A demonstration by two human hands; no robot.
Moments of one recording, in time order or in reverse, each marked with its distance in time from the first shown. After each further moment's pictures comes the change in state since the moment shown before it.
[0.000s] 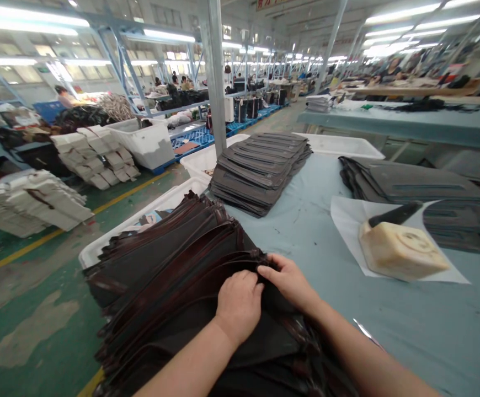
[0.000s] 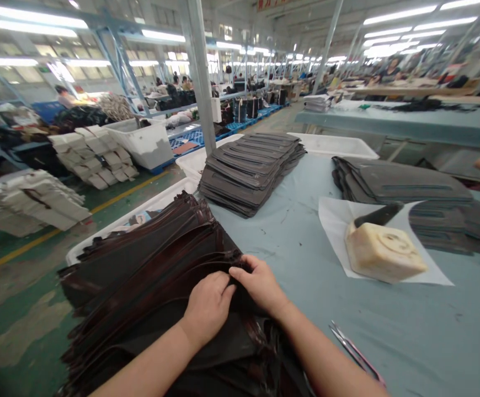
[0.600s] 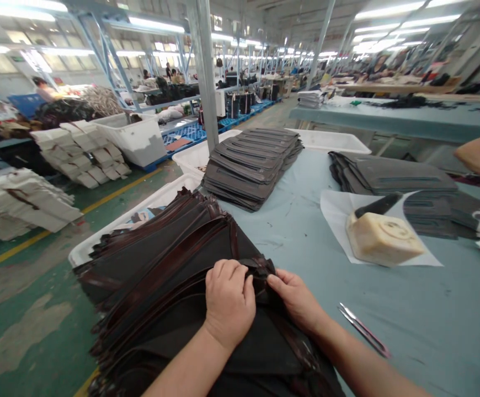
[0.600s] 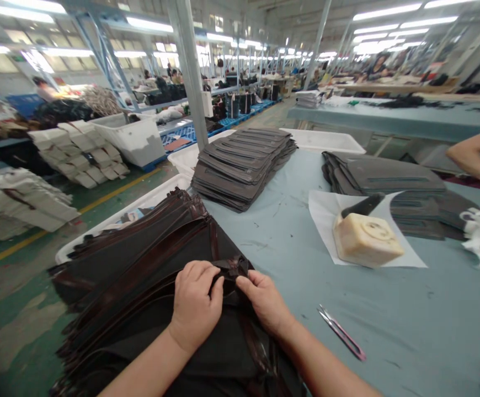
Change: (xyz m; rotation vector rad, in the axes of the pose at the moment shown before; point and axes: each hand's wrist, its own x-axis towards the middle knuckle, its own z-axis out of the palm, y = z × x) left_hand -0.020 0.015 -0.015 -0.078 0.354 0.051; right_hand -0.050 0.010 0.001 0.548 -0.030 0.224
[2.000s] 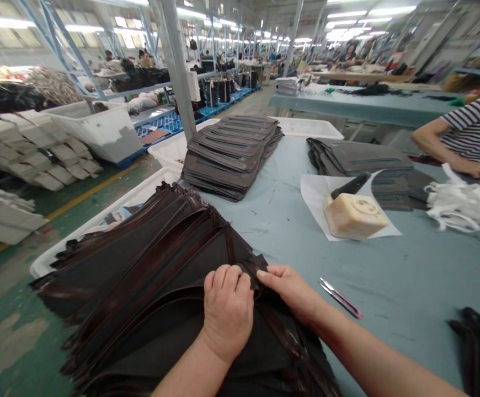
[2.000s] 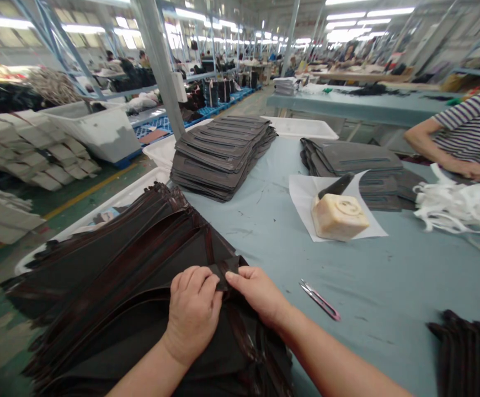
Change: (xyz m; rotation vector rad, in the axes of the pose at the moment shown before) left_hand -0.019 0.011 0.016 0.139 -0.117 0.153; right_hand -0.023 -0.012 -0.004 -0.139 0.103 0.161
